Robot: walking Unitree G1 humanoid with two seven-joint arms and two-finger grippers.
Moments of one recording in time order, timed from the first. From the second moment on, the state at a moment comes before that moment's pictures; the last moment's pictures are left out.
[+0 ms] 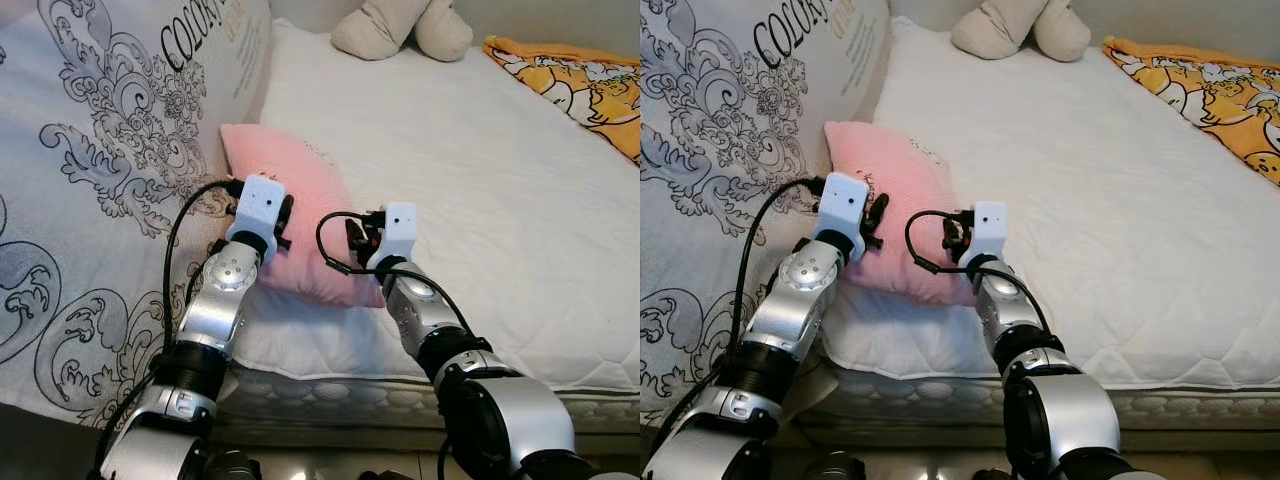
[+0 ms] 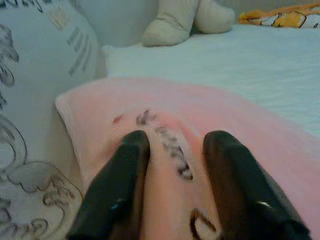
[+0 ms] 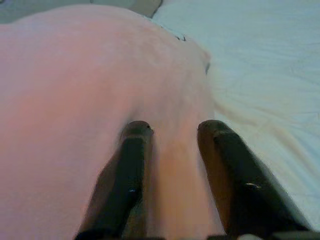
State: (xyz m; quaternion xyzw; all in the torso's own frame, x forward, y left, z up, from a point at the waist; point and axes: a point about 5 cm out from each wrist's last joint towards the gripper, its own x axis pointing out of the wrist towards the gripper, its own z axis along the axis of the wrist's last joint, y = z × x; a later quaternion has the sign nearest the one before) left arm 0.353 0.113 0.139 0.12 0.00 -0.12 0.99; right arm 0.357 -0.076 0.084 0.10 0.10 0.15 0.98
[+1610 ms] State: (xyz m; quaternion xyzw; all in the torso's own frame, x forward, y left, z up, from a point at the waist) left arm 0.287 0.131 0.133 0.06 -0.04 -0.12 0.99; right arm 0.252 -0.153 0.087 0.02 -0.04 0.00 1.00
